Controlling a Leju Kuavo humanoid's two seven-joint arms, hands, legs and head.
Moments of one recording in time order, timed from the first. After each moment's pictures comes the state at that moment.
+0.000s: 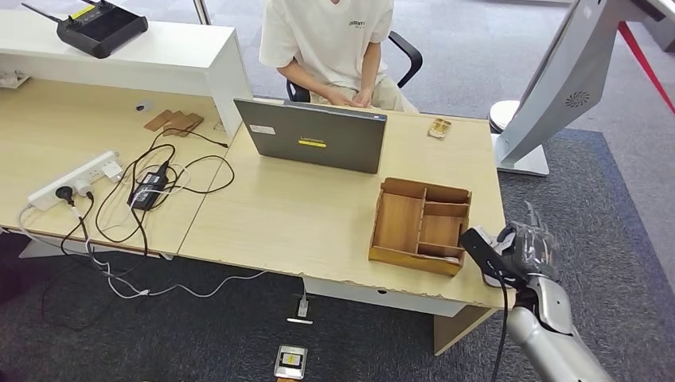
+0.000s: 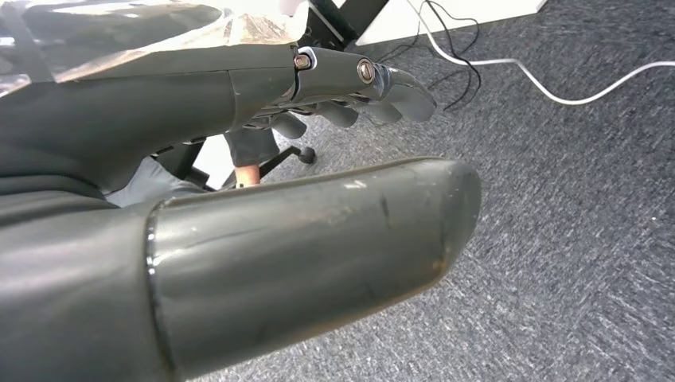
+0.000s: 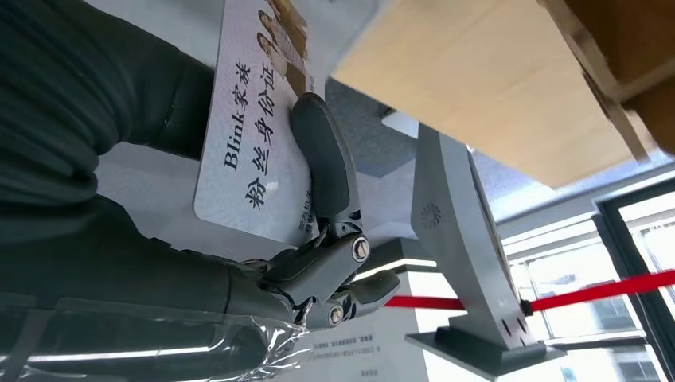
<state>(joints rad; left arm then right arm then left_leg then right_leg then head) -0.15 0.13 -0.95 -0.35 -0.24 0.59 0.22 -0.53 -0.34 0.70 -0.86 0.73 -0.50 0.23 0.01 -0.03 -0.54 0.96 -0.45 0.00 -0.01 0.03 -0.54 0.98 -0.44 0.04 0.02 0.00</state>
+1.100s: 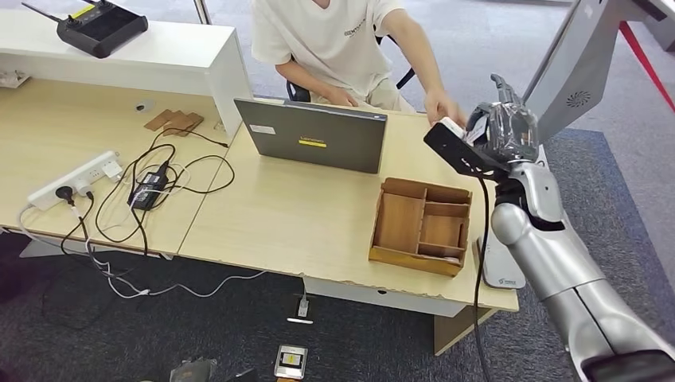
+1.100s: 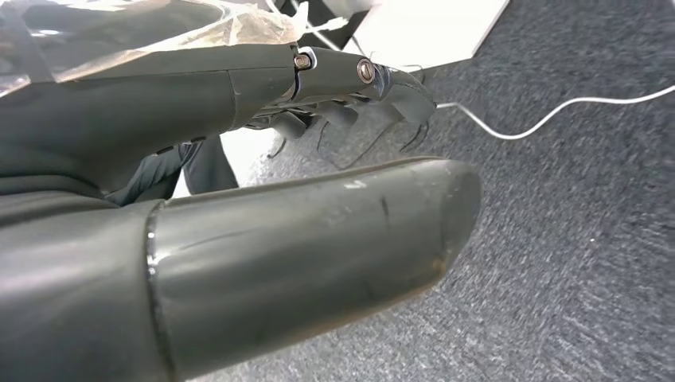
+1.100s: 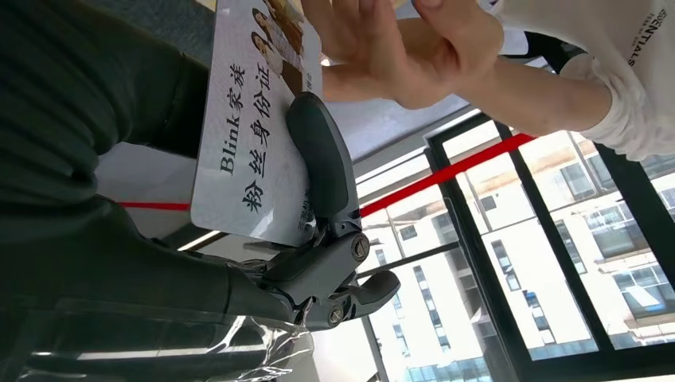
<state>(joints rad) -0.25 0.12 -0.99 -0.35 -0.37 0.47 0.24 -0.92 -0.22 0.77 -0.96 0.77 -0.27 0.23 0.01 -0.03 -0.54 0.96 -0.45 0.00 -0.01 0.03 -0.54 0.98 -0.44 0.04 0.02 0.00</state>
